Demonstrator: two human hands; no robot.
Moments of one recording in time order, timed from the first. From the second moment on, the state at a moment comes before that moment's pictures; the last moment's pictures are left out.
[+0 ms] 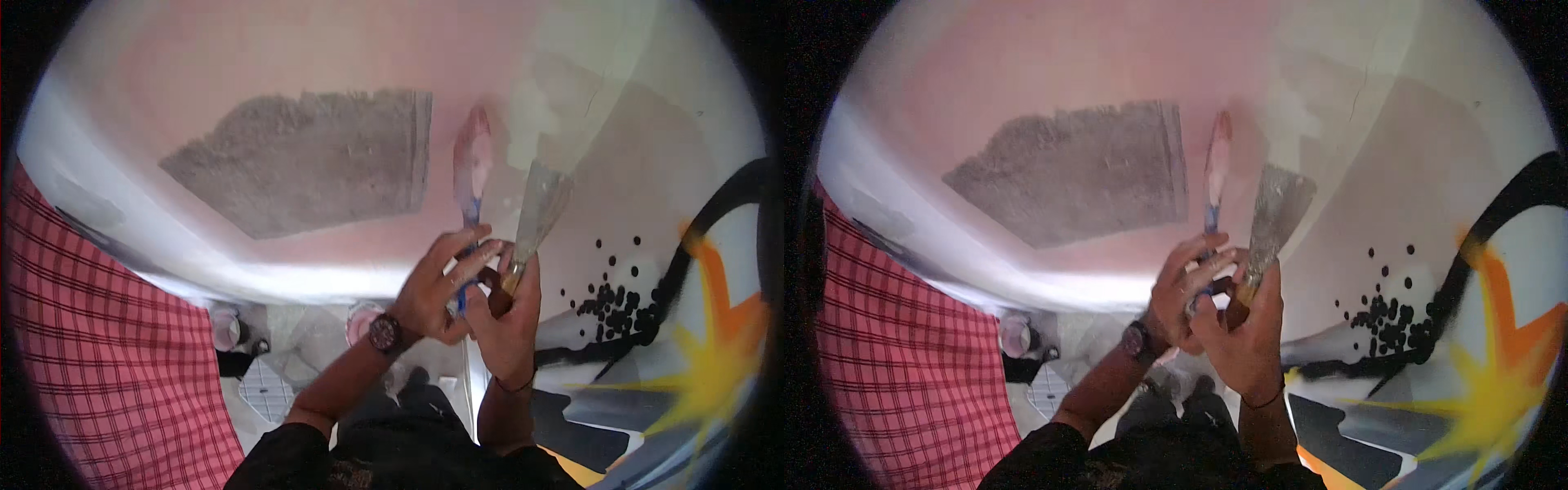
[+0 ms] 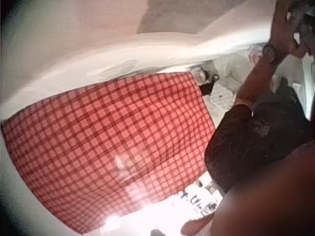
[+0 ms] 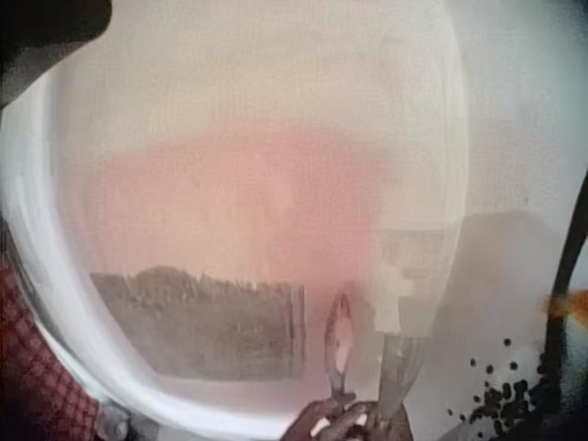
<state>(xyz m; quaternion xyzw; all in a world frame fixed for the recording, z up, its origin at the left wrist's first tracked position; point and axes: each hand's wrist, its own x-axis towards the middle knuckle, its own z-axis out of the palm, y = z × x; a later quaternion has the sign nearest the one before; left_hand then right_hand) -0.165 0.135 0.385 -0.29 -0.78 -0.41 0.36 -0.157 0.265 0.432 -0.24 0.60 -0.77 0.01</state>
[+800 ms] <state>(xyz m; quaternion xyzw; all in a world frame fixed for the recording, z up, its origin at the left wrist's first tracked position) -0.154 0.163 0.419 0.01 -0.30 -0.95 0.03 -0.138 0.249 0.385 -0.18 0.63 -0.72 -0.24</state>
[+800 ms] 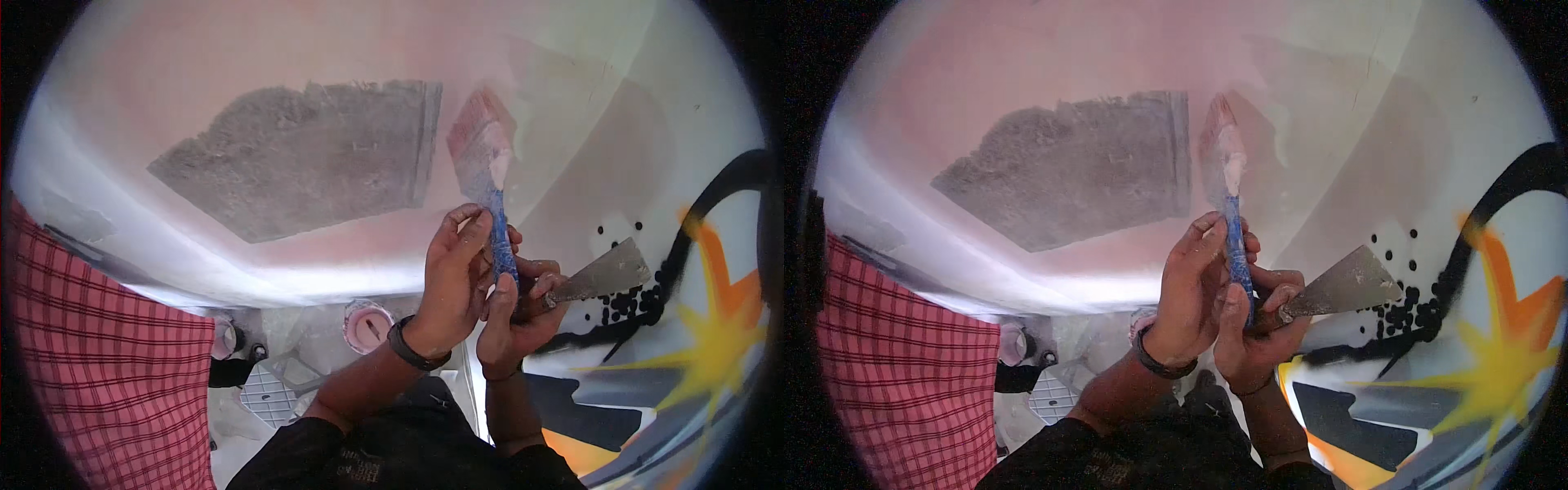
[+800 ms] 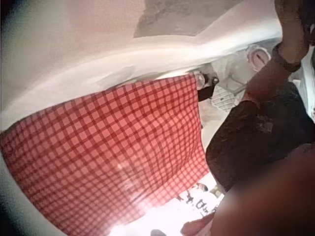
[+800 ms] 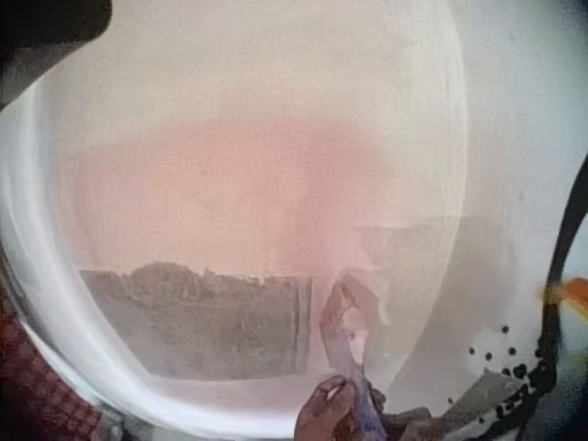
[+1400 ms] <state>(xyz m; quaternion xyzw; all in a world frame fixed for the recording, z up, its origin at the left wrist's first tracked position) -0.183 0.159 0.403 -0.09 -0.19 -0.98 0.01 -0.164 0.238 0.385 -0.20 0.63 -0.67 -0.32</state>
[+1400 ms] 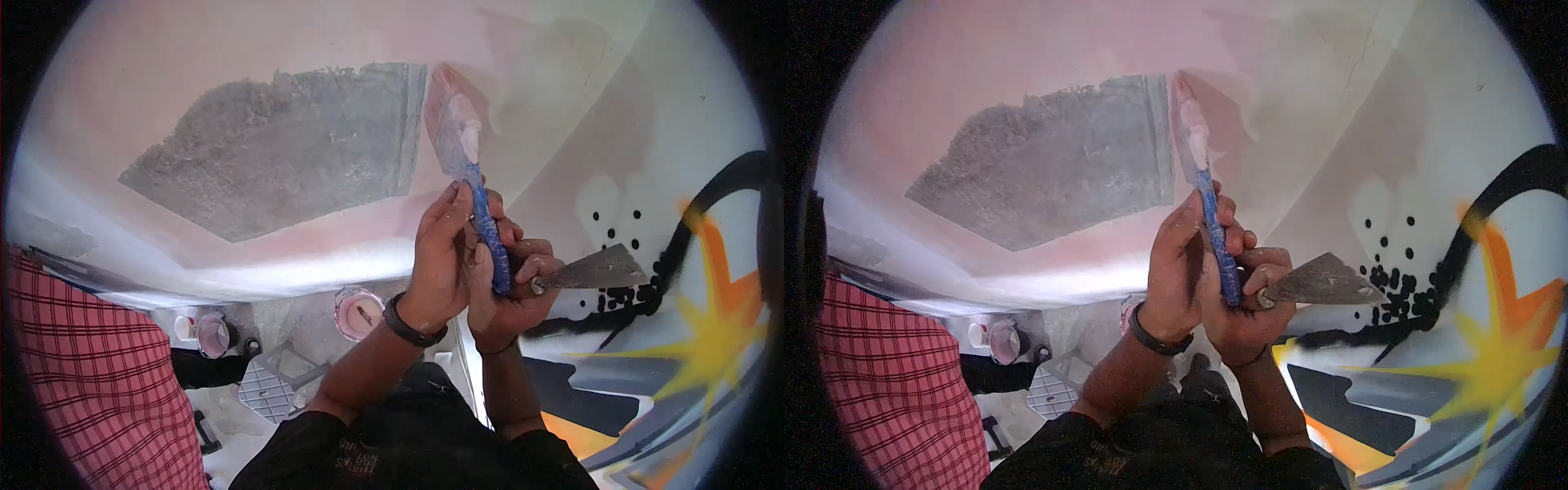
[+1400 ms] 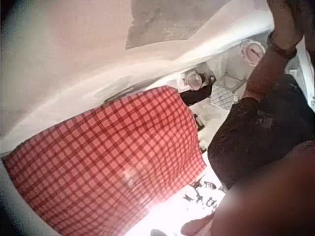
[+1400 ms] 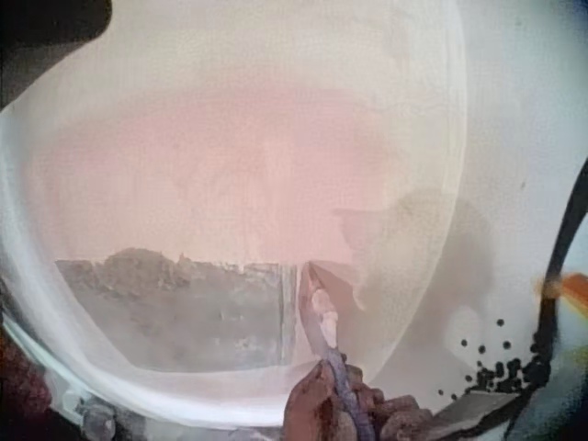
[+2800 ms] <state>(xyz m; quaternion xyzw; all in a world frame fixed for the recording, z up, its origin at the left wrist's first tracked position) -0.178 0.158 0.298 0.03 -0.12 -0.99 -0.06 -0.158 0.232 0.303 -0.14 0.78 -0.52 -0.31</state>
